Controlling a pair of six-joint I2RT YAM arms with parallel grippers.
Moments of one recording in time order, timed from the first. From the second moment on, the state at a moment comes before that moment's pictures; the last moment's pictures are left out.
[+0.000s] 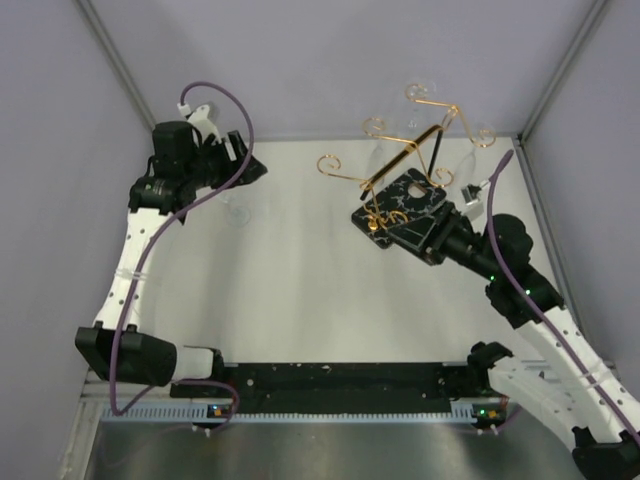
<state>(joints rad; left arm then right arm) -0.09 1.35 1.50 -0.65 0.35 -0.34 0.46 0.71 0.74 -0.20 -0.38 1.14</state>
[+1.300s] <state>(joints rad) -0.18 1.11 1.18 -0.46 0.70 -0.46 -0.29 1.27 1.43 -0.48 -0.36 0.93</state>
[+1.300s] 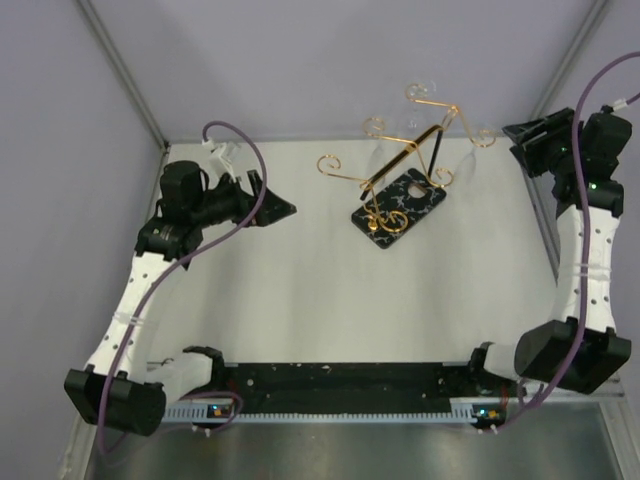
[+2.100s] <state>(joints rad) -0.18 1.03 1.13 -0.44 0.77 -0.45 -0.39 1.82 1.76 -0.33 -0.74 0.87</state>
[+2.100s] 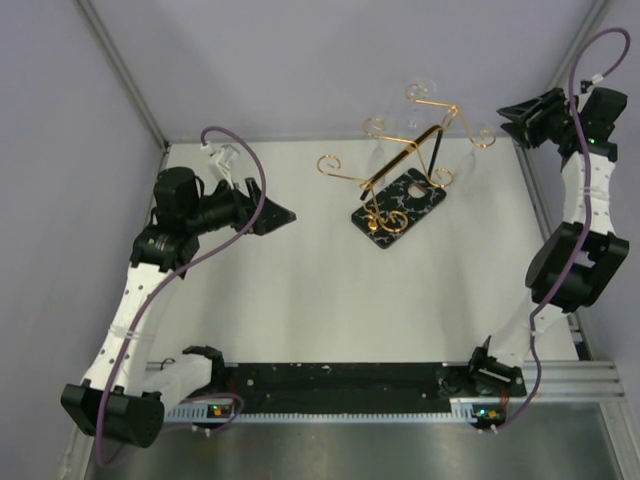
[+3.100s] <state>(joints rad) -0.18 1.03 1.12 -0.46 0.77 -0.44 -0.38 1.93 1.71 0.00 -1.07 1.07</state>
